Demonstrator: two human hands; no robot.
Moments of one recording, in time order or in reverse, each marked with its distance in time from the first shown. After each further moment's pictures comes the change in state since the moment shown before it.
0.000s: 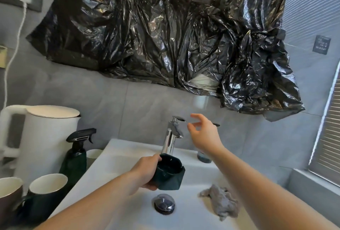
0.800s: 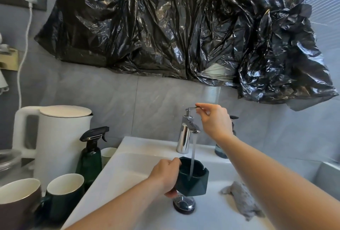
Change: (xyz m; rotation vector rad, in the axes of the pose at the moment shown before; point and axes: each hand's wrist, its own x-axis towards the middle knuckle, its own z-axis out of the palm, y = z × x) left_hand 0.014 -0.020 0.011 0.222 0.039 0.062; right_hand 0.045 0.012 0.040 -0.121 0.152 -0.100
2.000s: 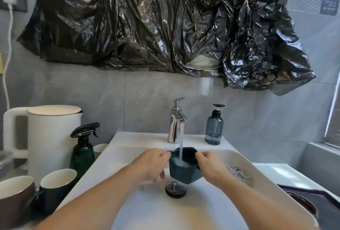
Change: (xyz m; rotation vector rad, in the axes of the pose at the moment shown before) left_hand -0.002 -0.004 -0.018 0.487 -0.060 0.250; right_hand -0.137 0.051 -0.009 0.141 -0.473 0.428
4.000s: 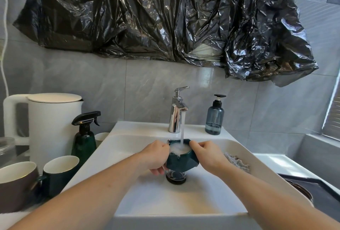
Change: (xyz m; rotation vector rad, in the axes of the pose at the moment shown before) left_hand 0.001 0.005 0.014 -0.083 -0.082 -0.164; right_hand 0.004 0.008 0.009 -0.001 -0.045 -0.069
